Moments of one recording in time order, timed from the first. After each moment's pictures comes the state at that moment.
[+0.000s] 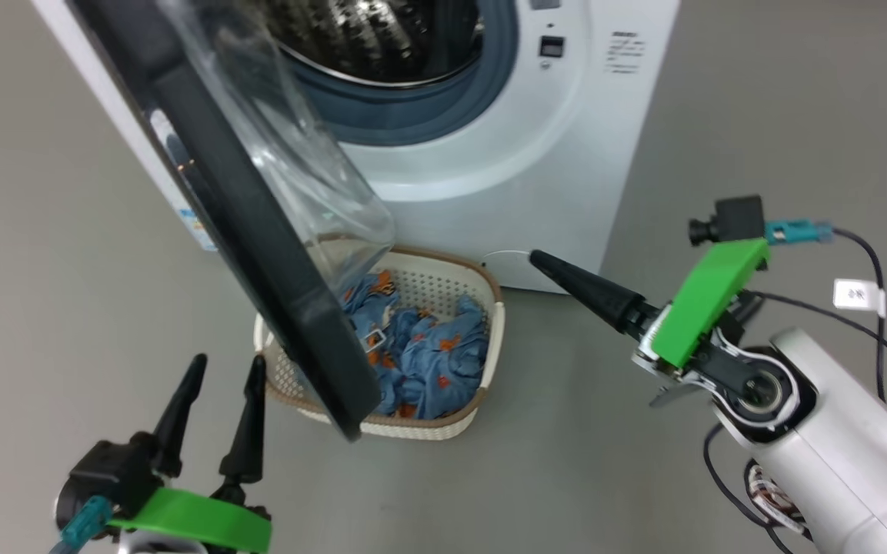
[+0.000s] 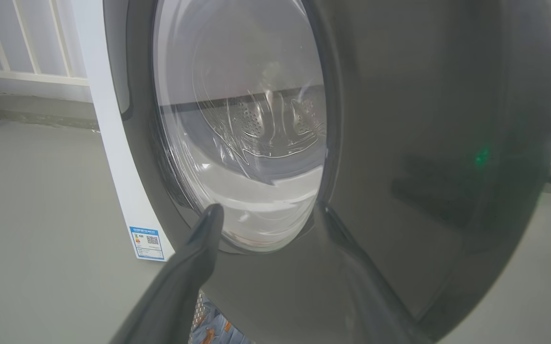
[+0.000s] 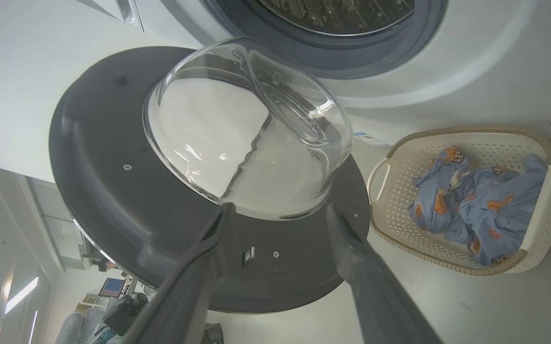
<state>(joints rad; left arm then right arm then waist) -0.19 0.16 -0.20 0.28 -0.41 -0.13 -0.26 -0.61 -0.29 0.57 0.32 1.55 0.12 0.36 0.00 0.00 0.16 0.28</state>
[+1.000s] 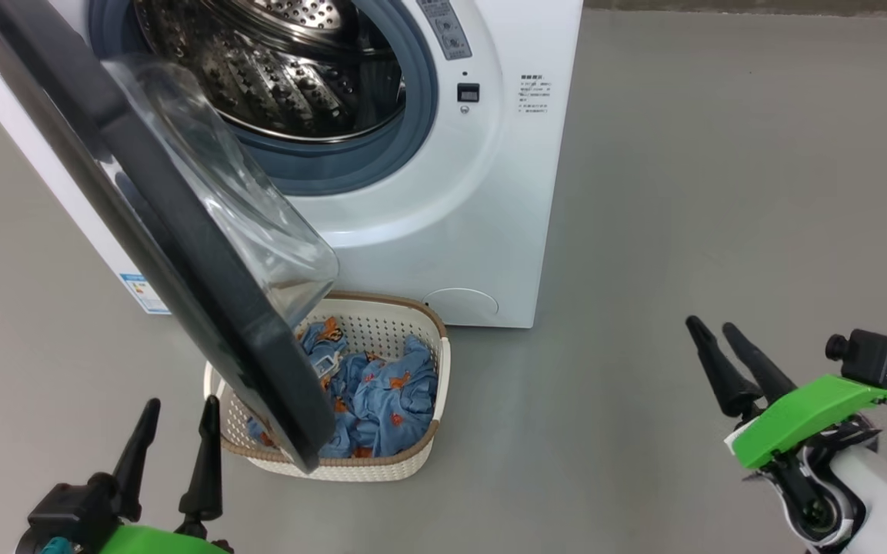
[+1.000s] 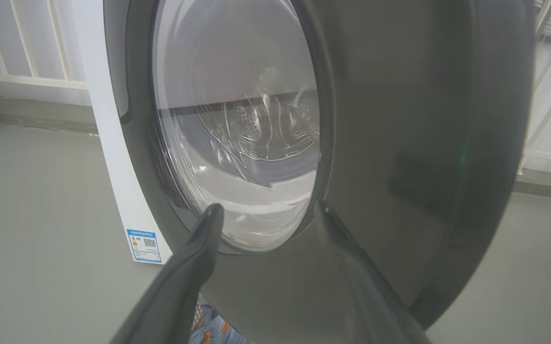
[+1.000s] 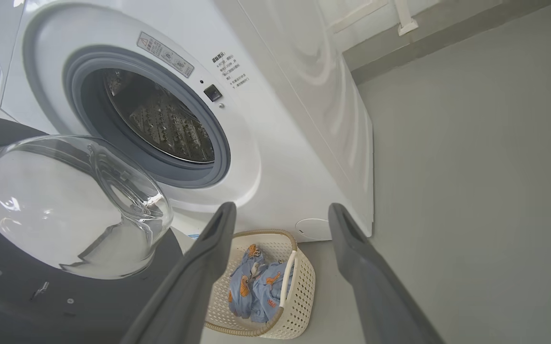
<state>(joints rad) -0.10 0.17 -0.10 0.29 -0.39 -0.13 -0.26 -0.40 -0.45 0.64 0.46 1.27 0.12 -0.25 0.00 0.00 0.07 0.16</state>
